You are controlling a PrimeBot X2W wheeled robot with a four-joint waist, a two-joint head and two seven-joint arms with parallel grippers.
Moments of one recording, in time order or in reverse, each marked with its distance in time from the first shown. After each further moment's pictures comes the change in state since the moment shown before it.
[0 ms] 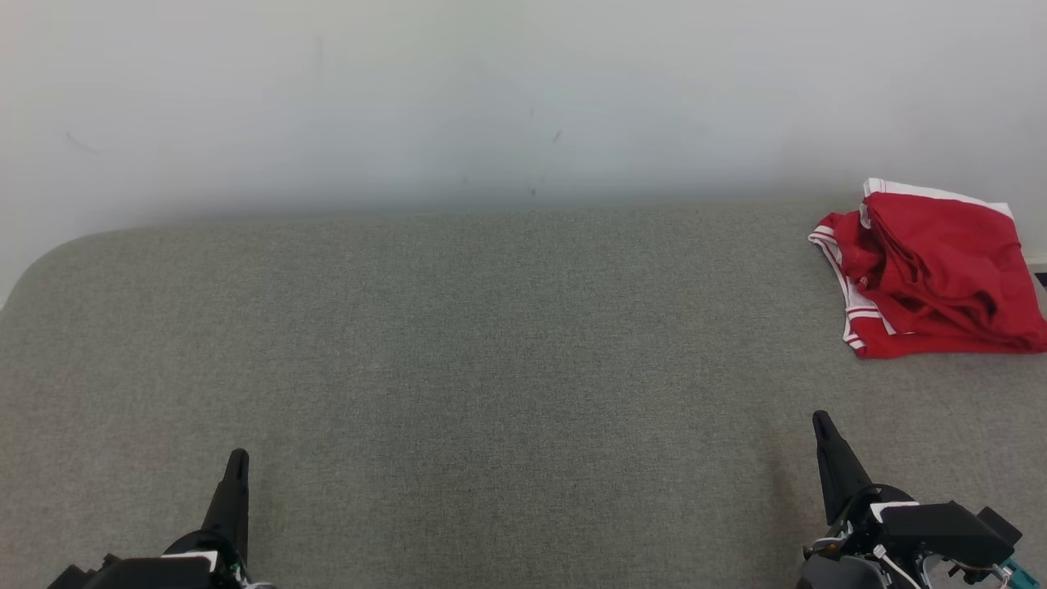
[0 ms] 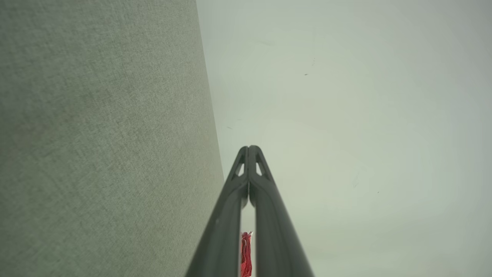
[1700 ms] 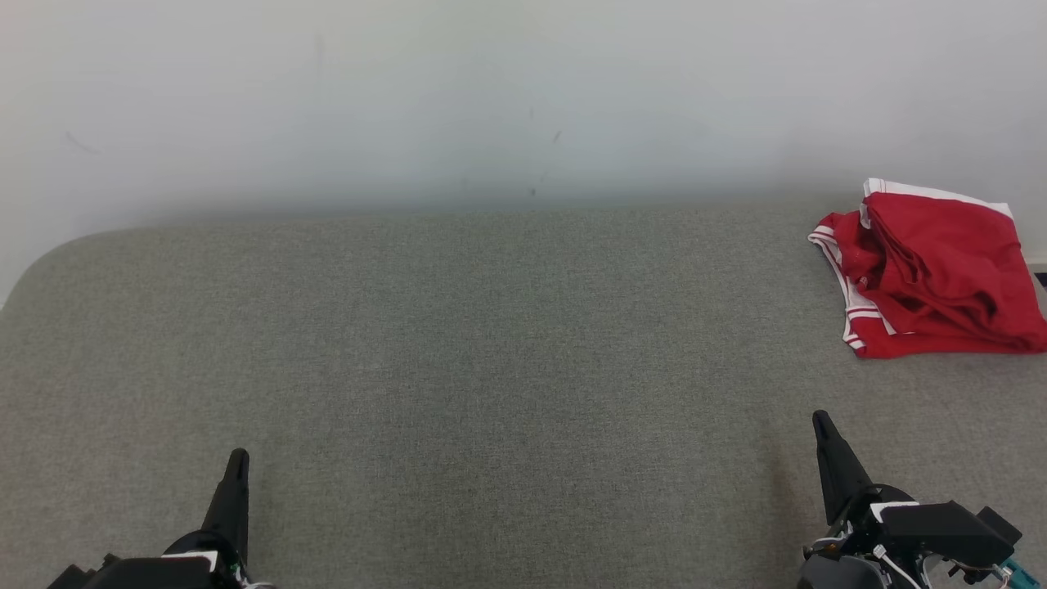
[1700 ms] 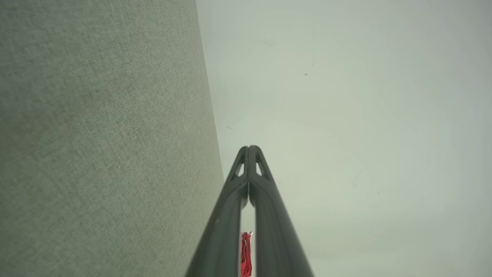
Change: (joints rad) left arm 0.000 0.000 0.000 0.000 0.000 0.000 0.000; right arm 0.000 0.000 0.000 0.000 0.000 0.000 0.000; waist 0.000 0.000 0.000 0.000
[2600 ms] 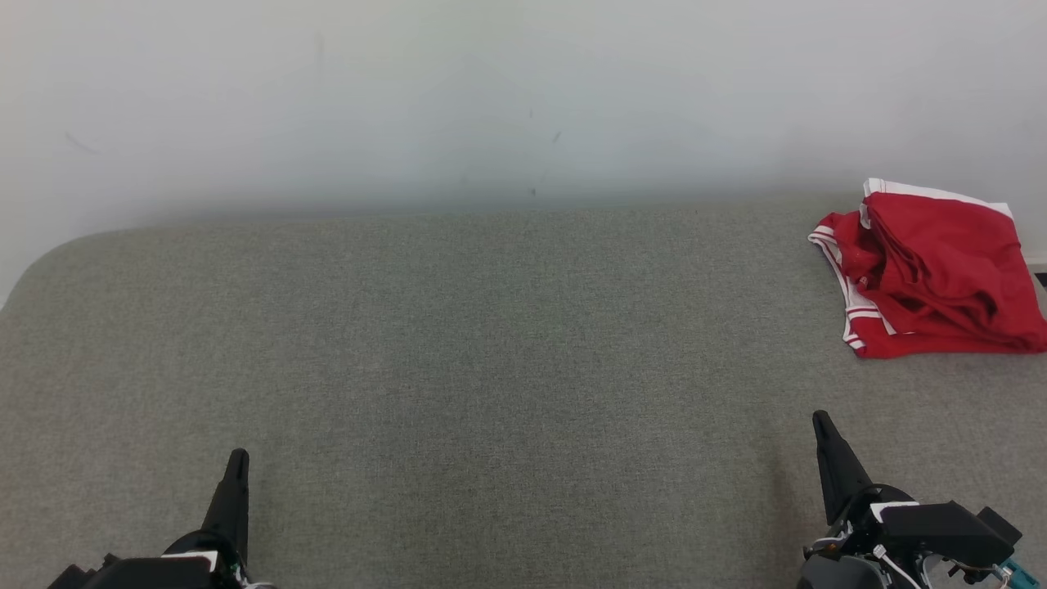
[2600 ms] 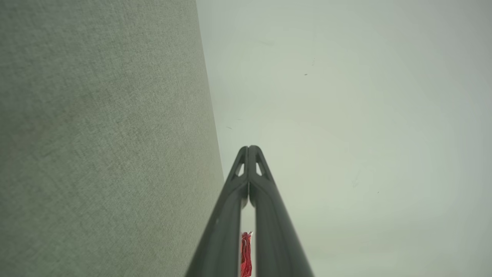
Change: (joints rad) left arm 0.000 0.000 0.001 0.000 0.000 0.000 0.000; right arm 0.000 0.000 0.000 -0.001 0.000 0.000 0.000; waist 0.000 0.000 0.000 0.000
